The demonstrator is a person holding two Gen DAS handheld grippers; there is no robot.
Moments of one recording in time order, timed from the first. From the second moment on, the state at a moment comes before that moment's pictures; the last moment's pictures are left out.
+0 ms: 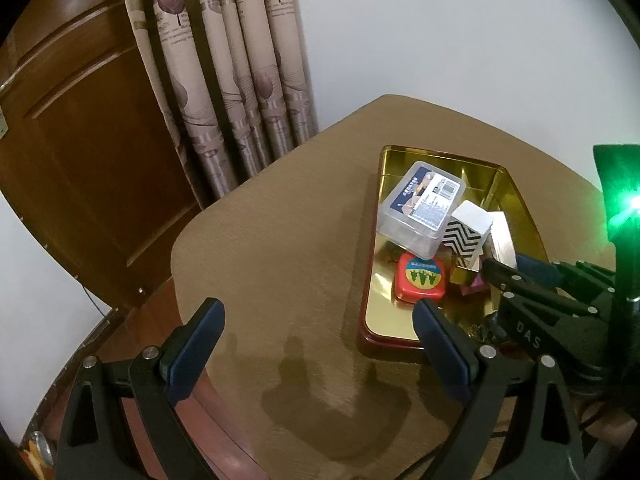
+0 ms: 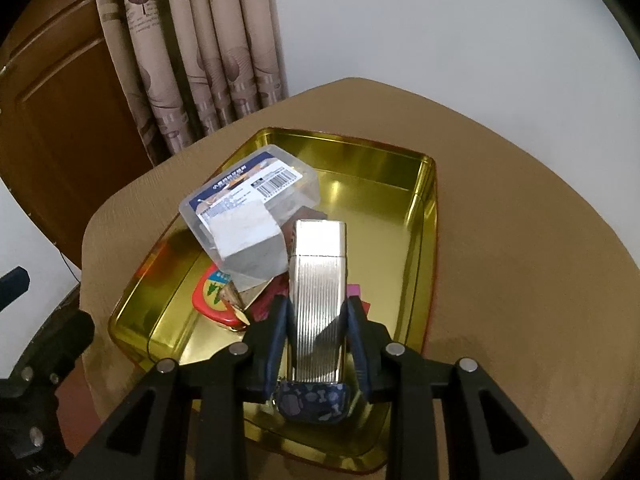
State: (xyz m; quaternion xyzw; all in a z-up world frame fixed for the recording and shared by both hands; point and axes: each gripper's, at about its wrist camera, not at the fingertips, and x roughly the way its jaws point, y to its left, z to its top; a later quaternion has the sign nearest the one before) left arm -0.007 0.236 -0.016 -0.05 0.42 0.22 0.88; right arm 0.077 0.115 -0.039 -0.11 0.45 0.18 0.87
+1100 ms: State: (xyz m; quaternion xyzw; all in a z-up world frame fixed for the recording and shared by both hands) left arm -0.007 0.227 -0.016 -0.04 0.42 0.21 0.88; right arm 0.007 0.079 0.004 -0.09 0.41 0.14 0.90
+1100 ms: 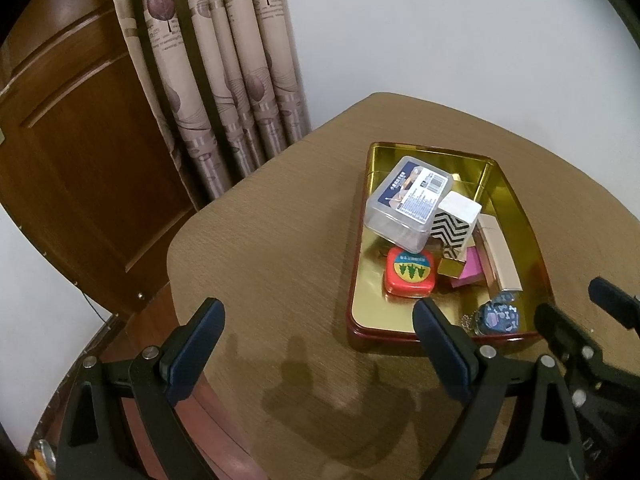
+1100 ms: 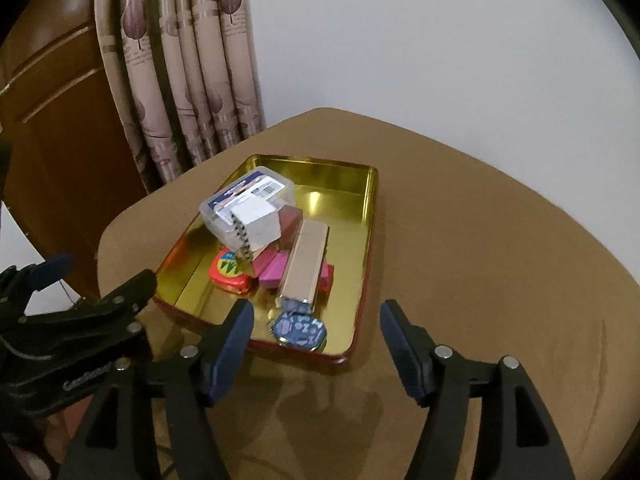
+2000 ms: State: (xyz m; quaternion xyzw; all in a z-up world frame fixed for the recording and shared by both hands) left arm -0.007 0.224 -0.017 -0.03 0.43 0.21 0.88; right arm 0.000 0.081 -0.009 -0.09 0.42 0.16 0.89
